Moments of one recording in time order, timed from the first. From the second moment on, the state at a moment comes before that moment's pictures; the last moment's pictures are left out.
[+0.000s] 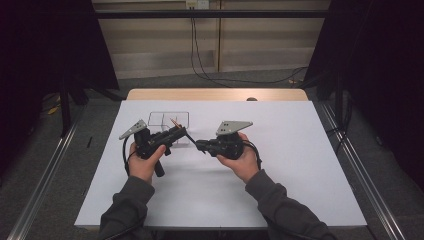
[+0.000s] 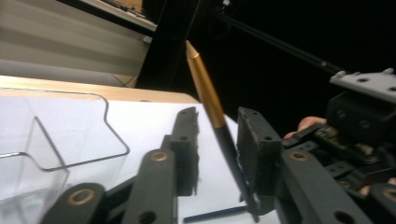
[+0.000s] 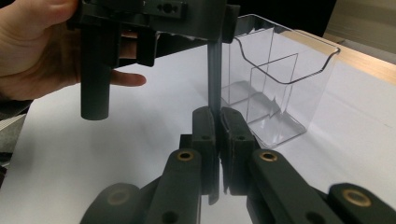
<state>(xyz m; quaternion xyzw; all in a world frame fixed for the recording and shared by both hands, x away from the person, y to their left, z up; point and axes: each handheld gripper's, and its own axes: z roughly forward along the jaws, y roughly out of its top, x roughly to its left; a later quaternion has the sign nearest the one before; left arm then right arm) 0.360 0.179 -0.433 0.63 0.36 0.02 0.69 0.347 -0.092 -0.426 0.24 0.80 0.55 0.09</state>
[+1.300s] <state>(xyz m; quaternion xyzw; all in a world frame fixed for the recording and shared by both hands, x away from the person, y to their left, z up) 0.356 0.180 -0.422 0.64 0.36 0.02 0.68 0.348 -0.105 -0.424 0.28 0.78 0.55 0.09</state>
